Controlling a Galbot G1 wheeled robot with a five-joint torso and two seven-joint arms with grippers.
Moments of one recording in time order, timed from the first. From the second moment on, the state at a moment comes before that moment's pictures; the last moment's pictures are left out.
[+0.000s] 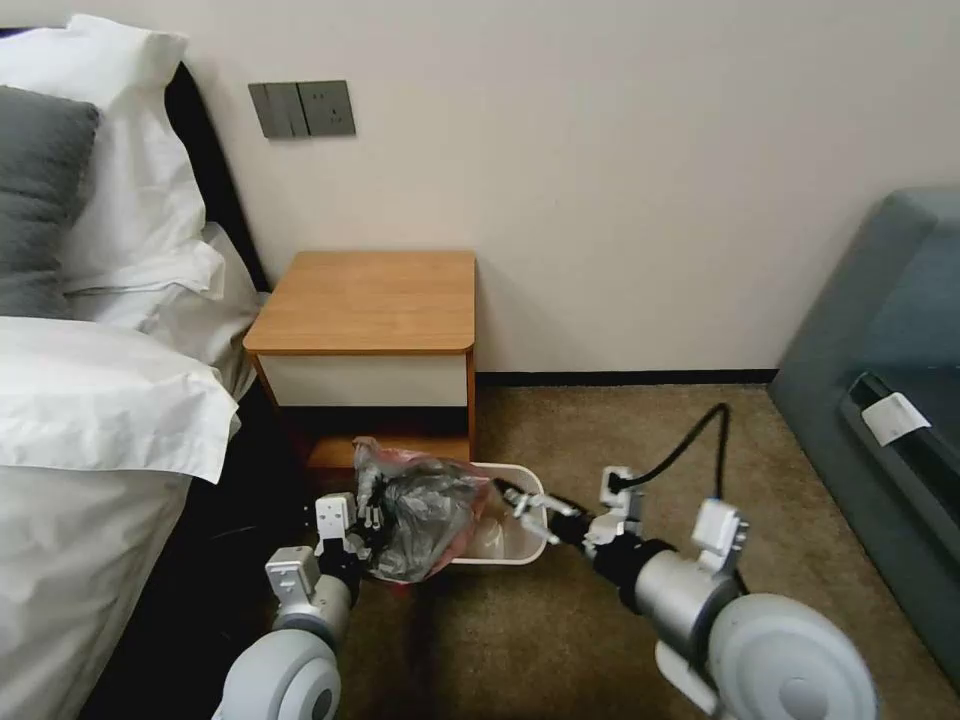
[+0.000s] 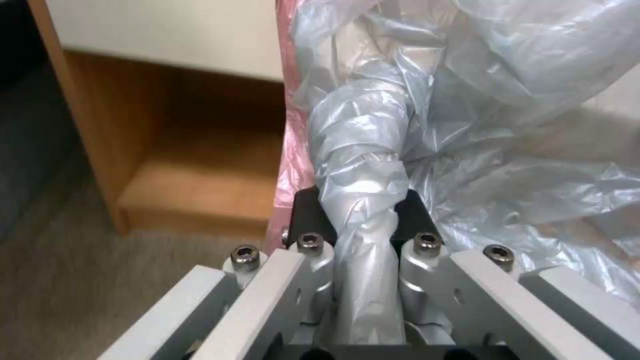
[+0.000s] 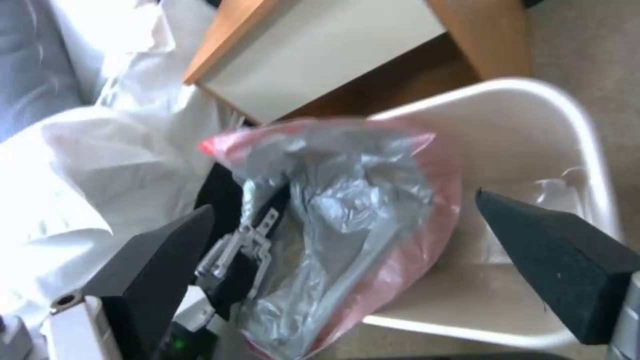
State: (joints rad) left arm 1.58 -1.23 -0.37 -2.16 -0.48 0.26 -0.28; right arm -1.42 1.19 0.21 2.41 1.23 -0.64 0.50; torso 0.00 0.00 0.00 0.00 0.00
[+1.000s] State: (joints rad) left arm 1.69 -1.22 -0.42 -2.26 -0.40 0.20 -0.21; right arm -1.30 1.26 -0.03 2.16 0.66 -0.49 0.39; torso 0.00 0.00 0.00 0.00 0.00
